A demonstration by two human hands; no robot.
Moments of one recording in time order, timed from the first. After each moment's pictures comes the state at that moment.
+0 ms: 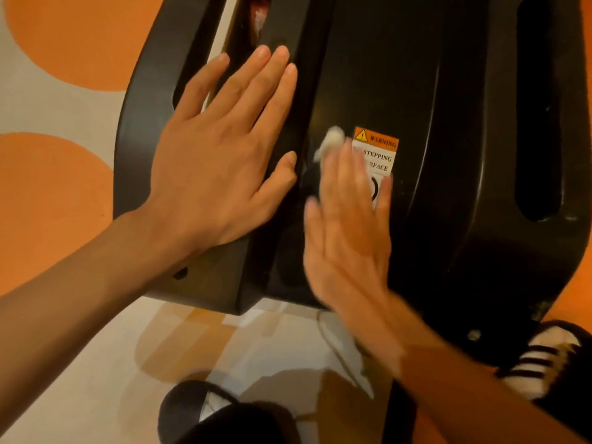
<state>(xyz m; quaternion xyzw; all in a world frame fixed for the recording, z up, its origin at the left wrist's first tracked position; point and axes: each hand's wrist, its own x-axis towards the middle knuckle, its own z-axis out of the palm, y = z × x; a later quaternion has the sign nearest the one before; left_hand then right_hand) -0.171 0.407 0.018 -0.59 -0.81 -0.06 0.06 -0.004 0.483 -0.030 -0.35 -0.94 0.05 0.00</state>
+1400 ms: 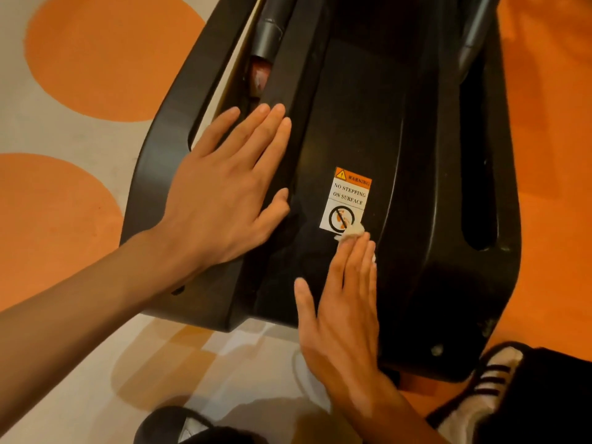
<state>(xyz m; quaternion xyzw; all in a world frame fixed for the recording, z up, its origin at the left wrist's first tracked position) -0.169 0.408 0.020 -0.59 -0.80 -0.09 0.07 0.051 0.443 -0.018 -0.43 -0.89 0.13 -0.07</state>
